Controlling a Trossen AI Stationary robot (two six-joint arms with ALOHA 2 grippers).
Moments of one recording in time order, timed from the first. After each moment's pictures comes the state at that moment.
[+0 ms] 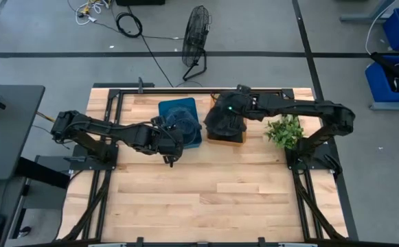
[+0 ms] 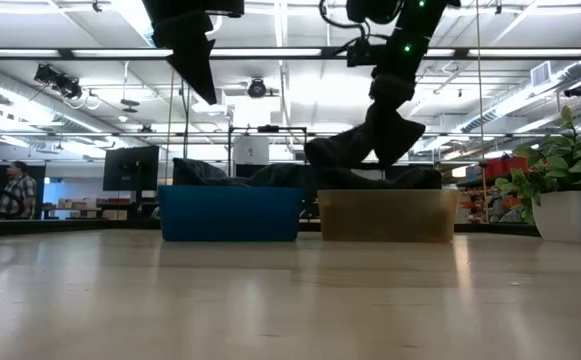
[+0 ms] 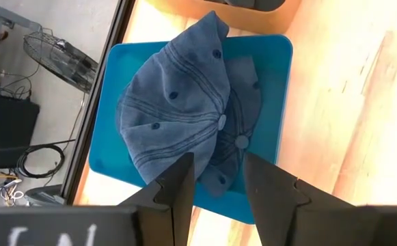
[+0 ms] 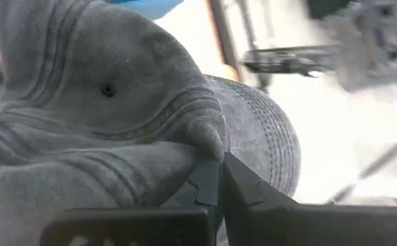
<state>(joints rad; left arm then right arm) -0.16 1.54 1.32 -1.01 -0.63 -0.30 -0.25 1.52 1.29 -0.82 0.49 -0.21</state>
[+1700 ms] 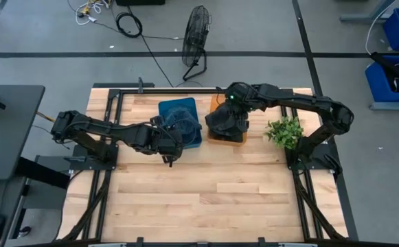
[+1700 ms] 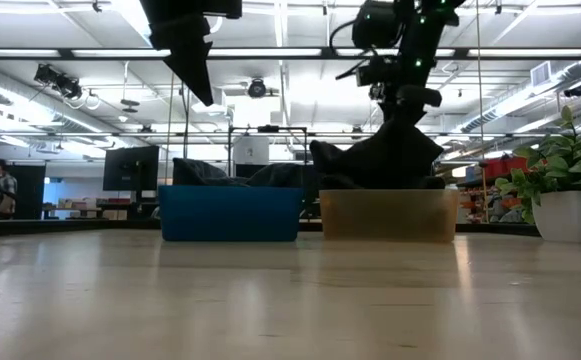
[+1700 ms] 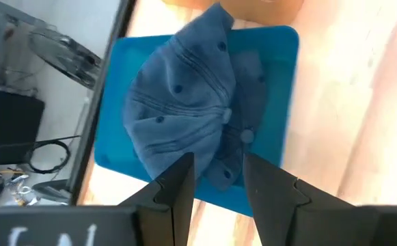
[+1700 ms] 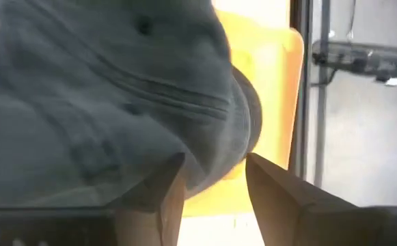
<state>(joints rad) -0.16 1.54 1.32 -1.04 -0.64 -0.31 -0.40 1.55 1.29 -0.93 0.21 -0.47</state>
